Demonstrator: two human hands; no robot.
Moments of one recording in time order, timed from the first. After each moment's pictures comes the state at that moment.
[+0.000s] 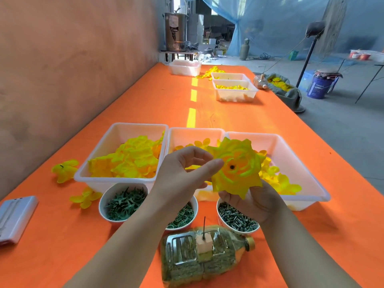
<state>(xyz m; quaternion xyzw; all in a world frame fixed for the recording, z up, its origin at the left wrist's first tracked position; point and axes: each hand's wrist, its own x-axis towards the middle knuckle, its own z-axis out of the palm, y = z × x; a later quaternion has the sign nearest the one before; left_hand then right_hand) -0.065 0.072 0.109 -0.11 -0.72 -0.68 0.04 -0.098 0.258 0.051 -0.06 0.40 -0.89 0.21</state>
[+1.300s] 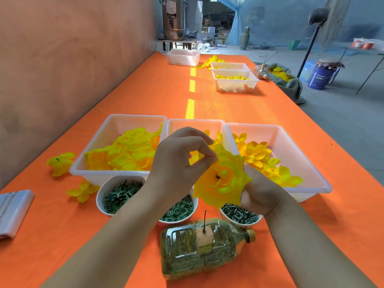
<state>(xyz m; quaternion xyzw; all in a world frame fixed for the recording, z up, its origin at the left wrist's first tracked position) -0.076 0.064 0.113 -0.21 -0.83 -0.49 0.19 -0.100 0.253 0.057 -0.11 0.55 -0.79 0.24</state>
